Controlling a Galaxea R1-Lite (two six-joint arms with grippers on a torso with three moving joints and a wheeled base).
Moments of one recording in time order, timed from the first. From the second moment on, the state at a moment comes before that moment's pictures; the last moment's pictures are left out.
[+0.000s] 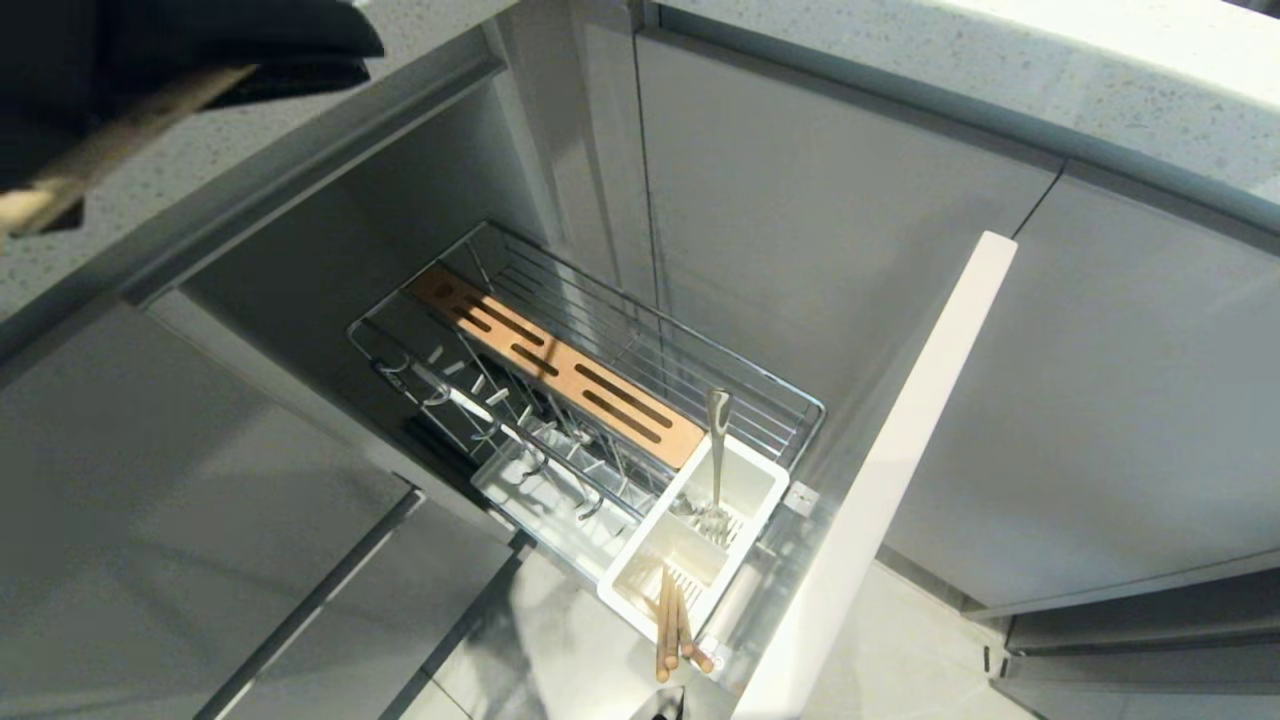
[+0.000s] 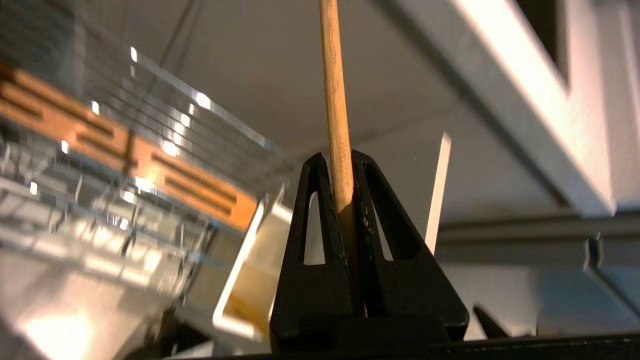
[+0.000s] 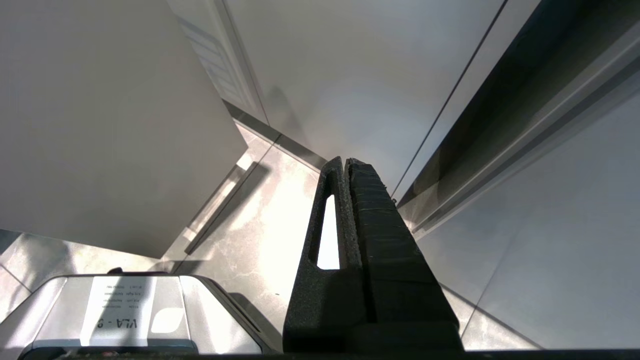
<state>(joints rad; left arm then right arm) -1.22 1.24 -1.50 0.32 0.68 -0.44 0.00 0.00 0.00 0.00 0.00 0.03</state>
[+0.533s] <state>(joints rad) -1.25 1.24 -1.63 0.66 0.52 -0.50 0.00 0.00 0.00 0.00 0.00 0.03</state>
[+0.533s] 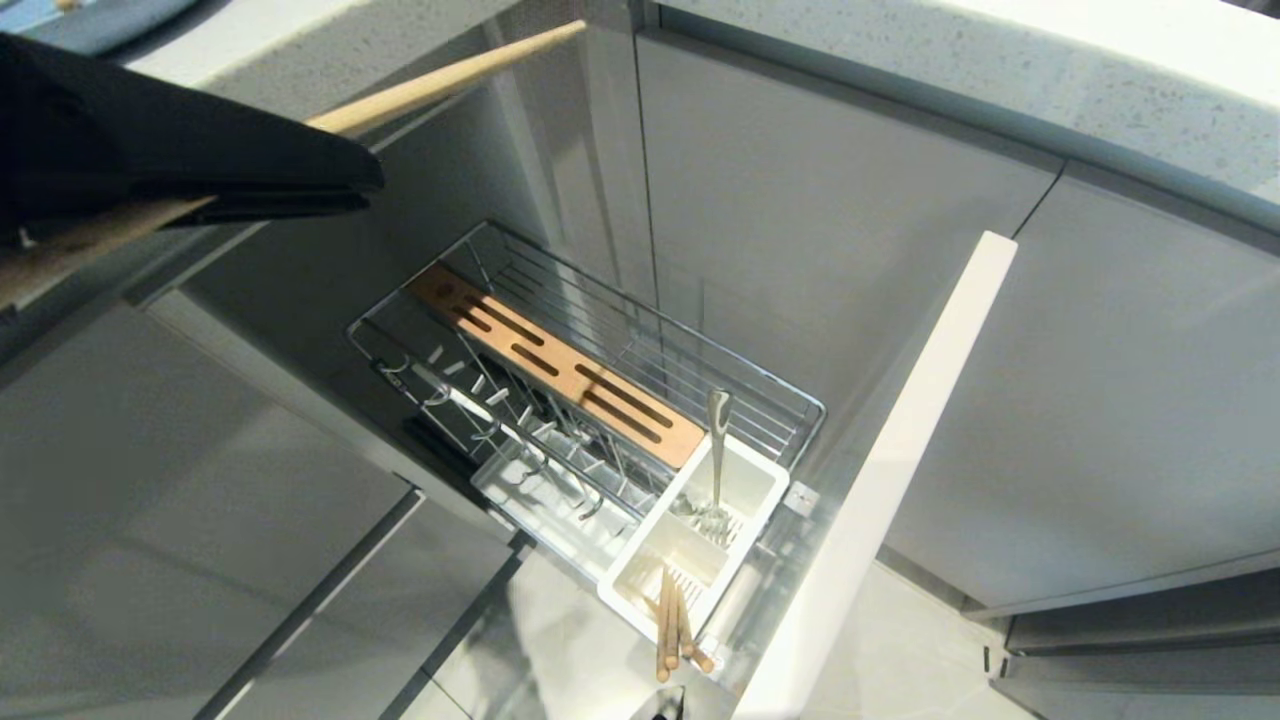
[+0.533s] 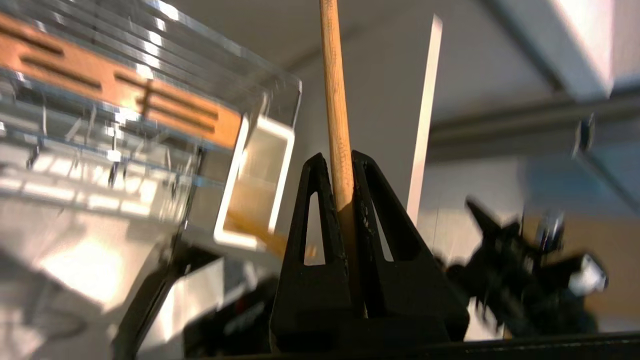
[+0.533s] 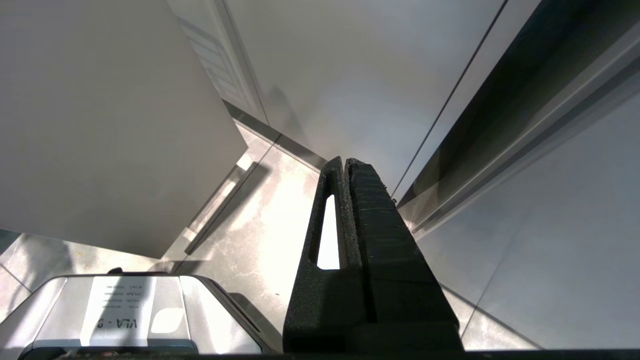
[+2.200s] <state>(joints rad) -1.32 1.65 -1.90 1.52 0.34 -0.49 0.00 0.00 0.00 0.00 0.00 0.03</state>
